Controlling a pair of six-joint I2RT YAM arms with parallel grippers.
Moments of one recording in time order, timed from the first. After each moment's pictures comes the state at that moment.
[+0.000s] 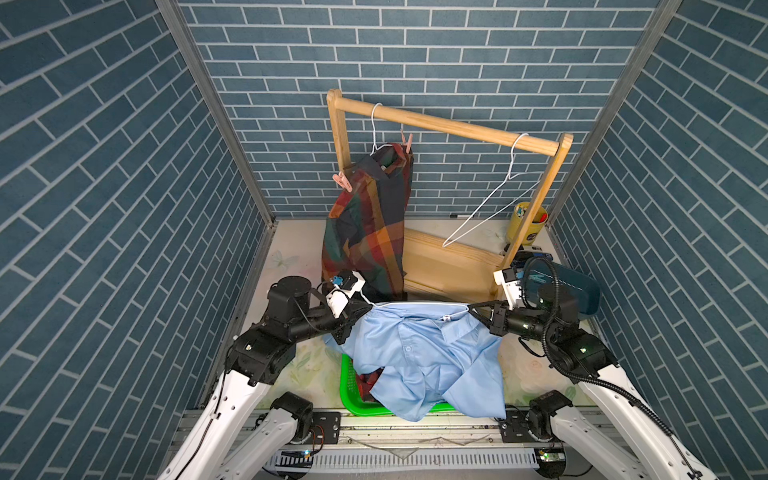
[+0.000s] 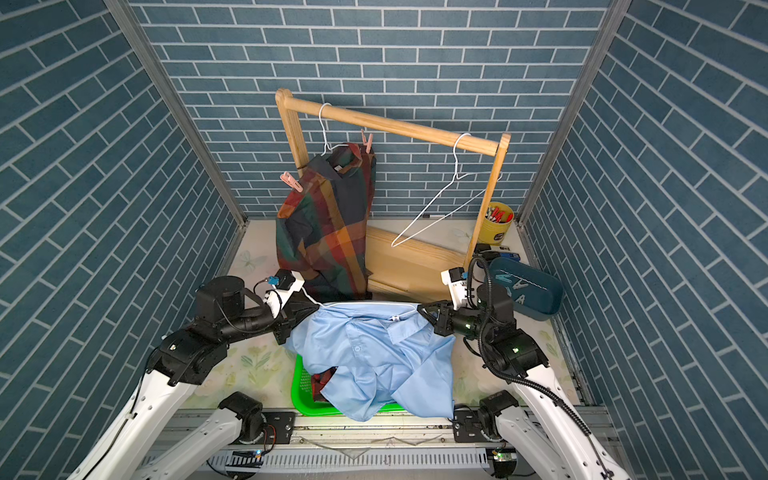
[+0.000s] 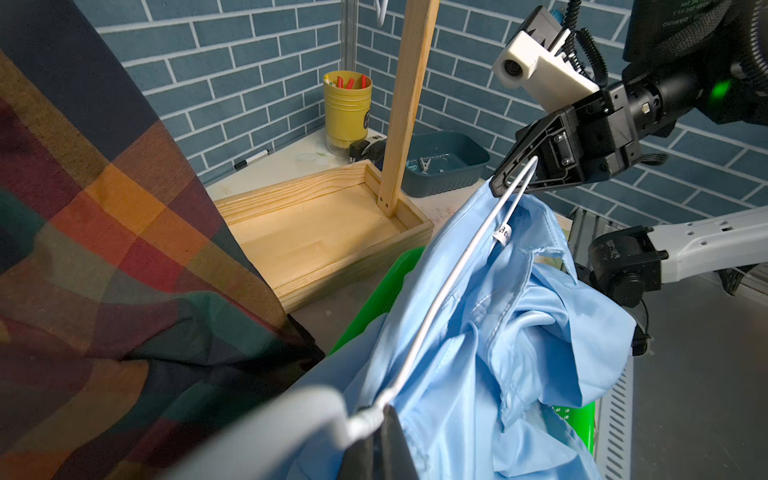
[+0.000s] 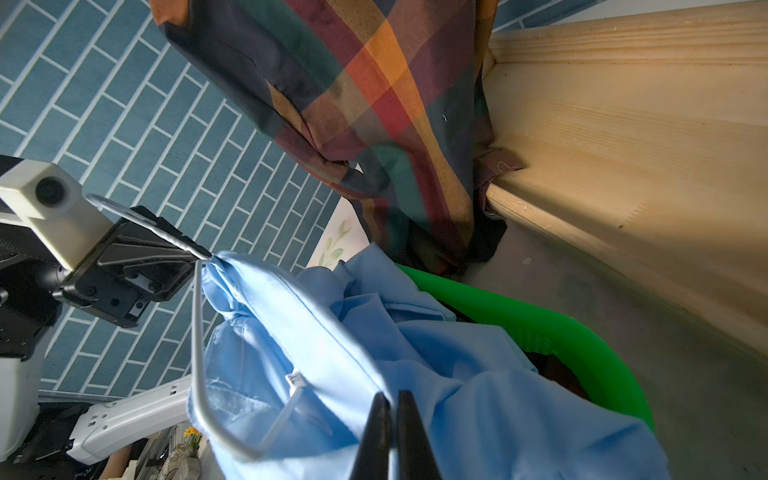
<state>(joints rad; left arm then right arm) -0.40 0.73 0.92 -0.66 0.54 0.15 0.42 0.73 0.69 -0.41 -0.62 0.52</state>
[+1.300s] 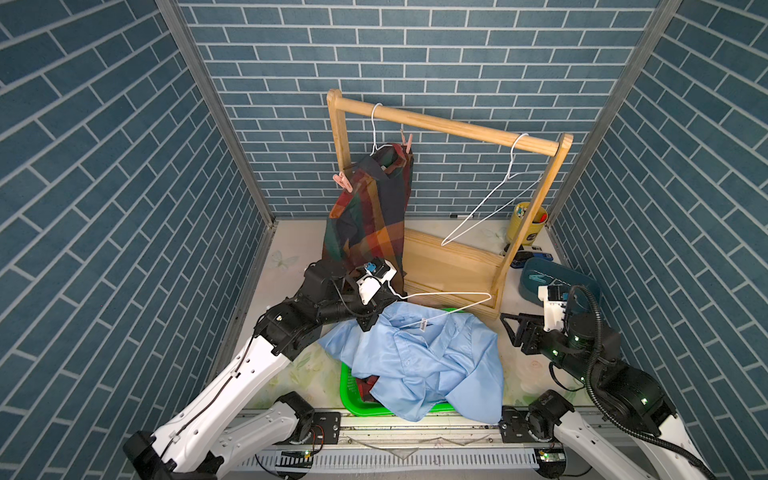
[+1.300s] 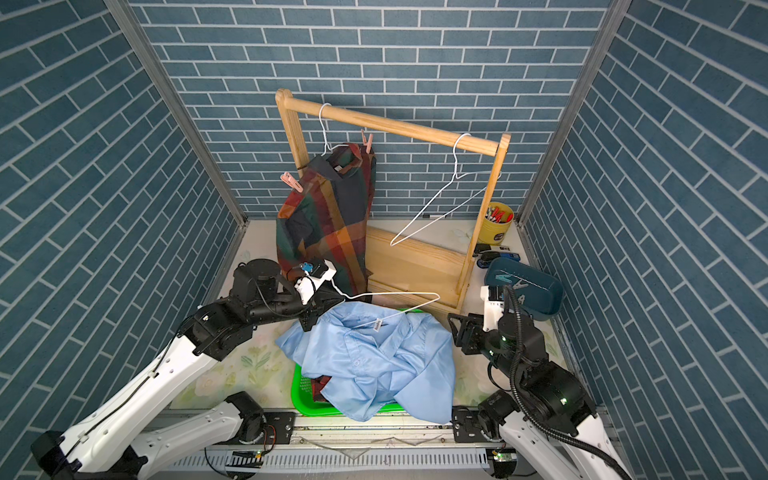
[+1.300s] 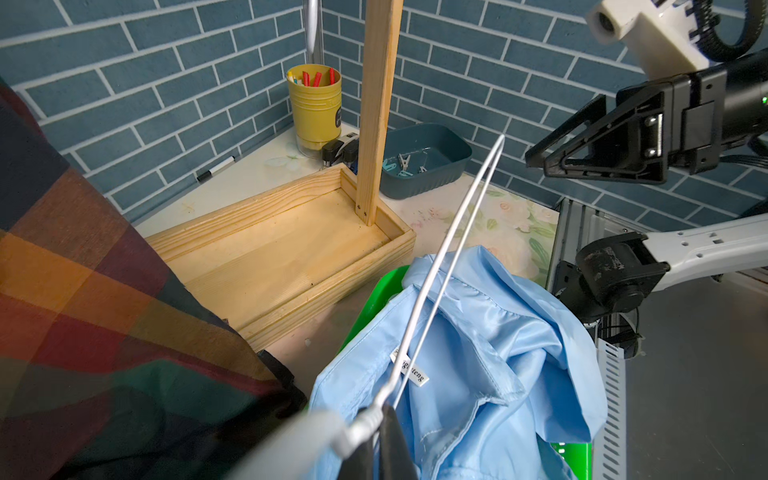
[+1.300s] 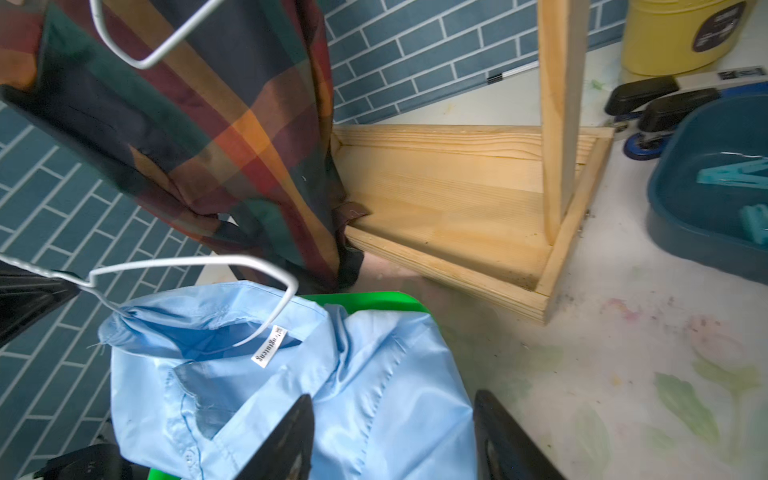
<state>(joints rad) -0.65 0.98 1.06 -0.59 0.41 0.12 0.61 0.45 0.87 -0.89 0.05 0.52</state>
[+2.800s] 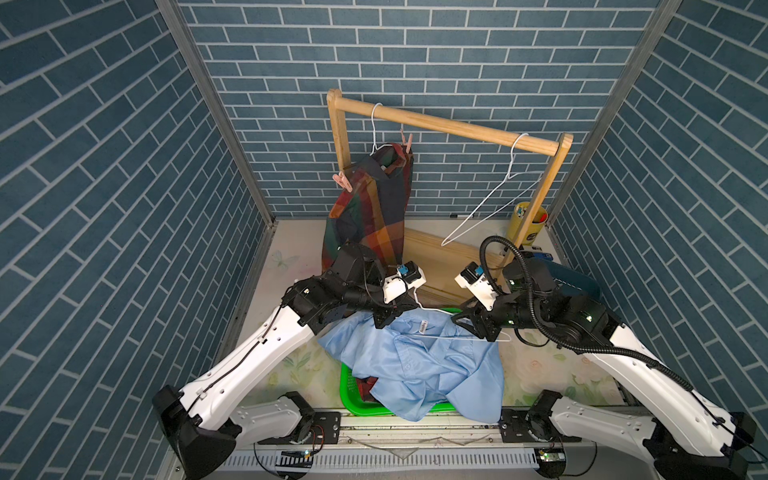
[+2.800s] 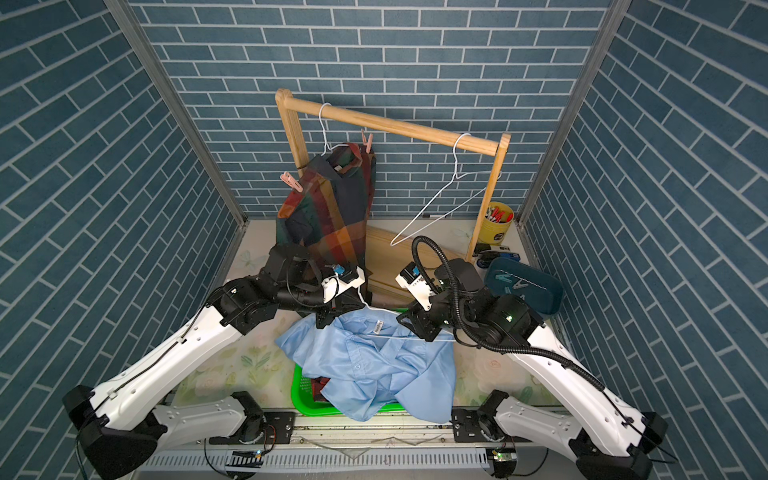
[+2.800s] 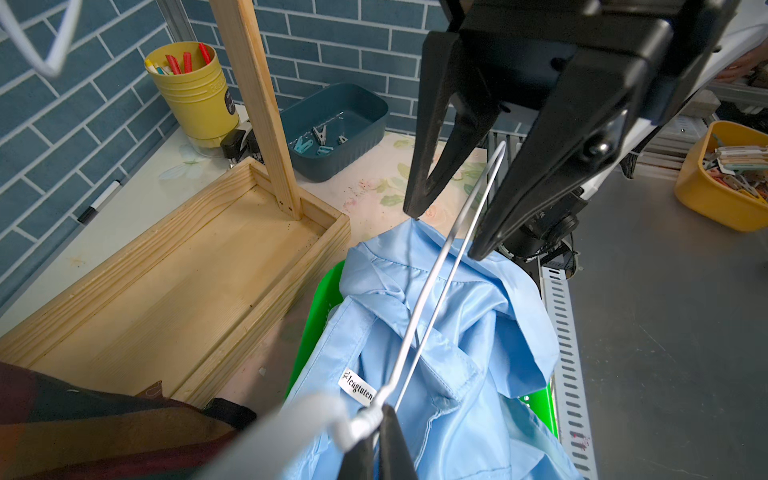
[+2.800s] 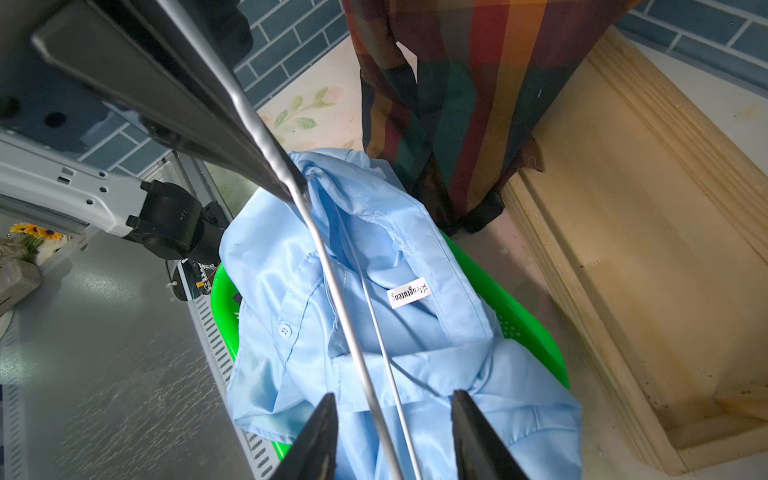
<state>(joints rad) -0.72 1.19 1.26 -0.74 0.55 0.35 0.83 1.00 1.23 -0.99 -0.27 0.03</state>
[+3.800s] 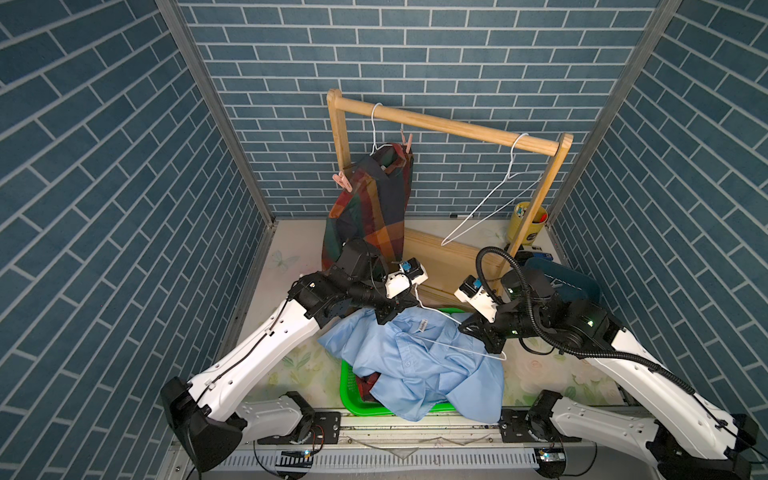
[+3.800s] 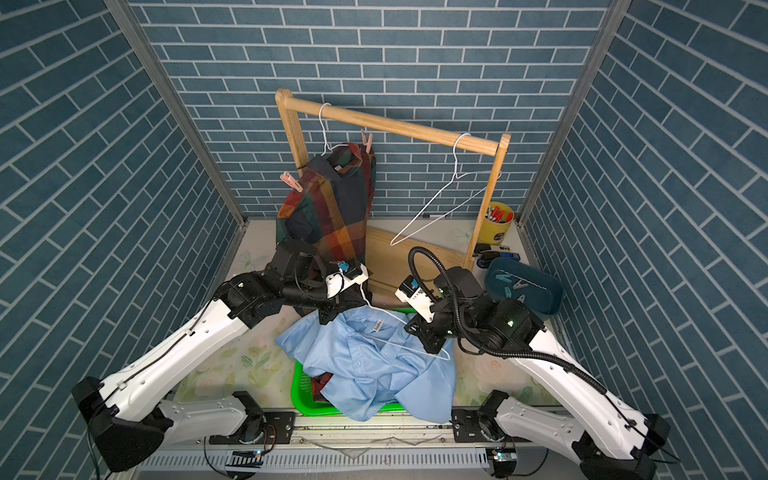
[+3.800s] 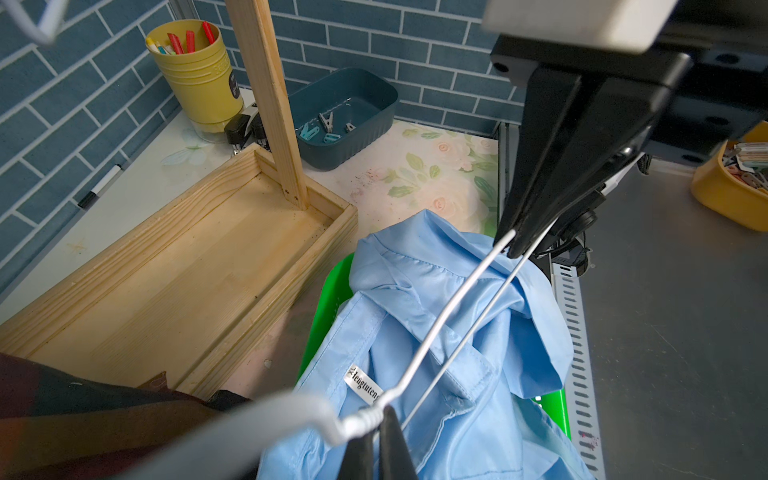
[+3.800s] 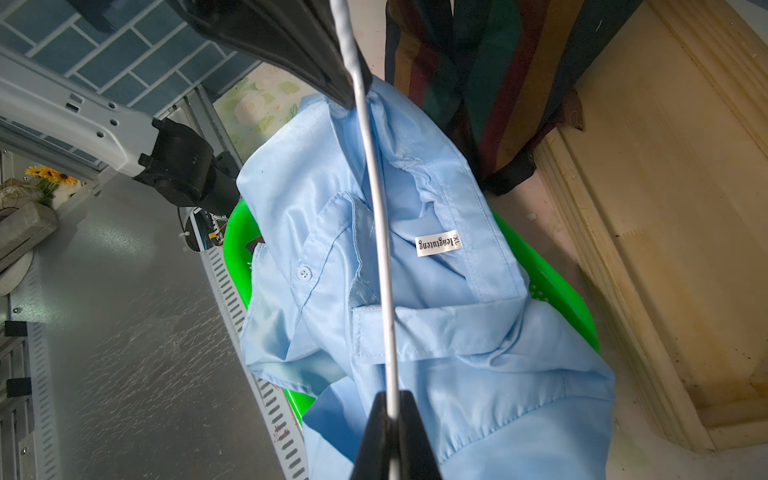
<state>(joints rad) -0.71 1.23 1.28 -0.75 0.53 0.35 0.84 0.98 1.21 -1.05 -0.31 0.00</state>
